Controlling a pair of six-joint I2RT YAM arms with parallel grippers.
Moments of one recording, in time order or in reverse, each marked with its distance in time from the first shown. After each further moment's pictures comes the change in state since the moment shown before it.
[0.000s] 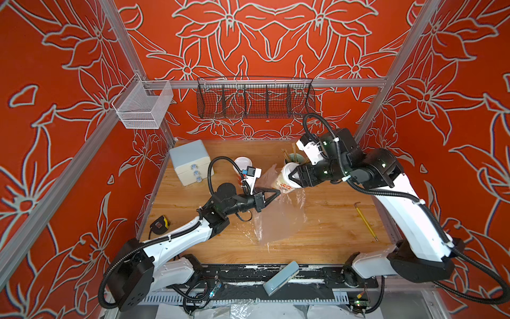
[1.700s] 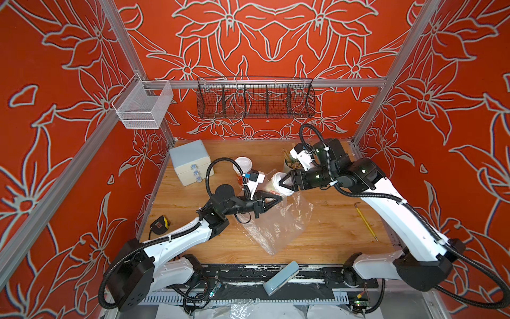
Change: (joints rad) left arm 0.002 -0.010 -0.018 0.051 0.154 0.154; right arm -0.063 -0.070 -0.338 0.276 -0.277 0.158
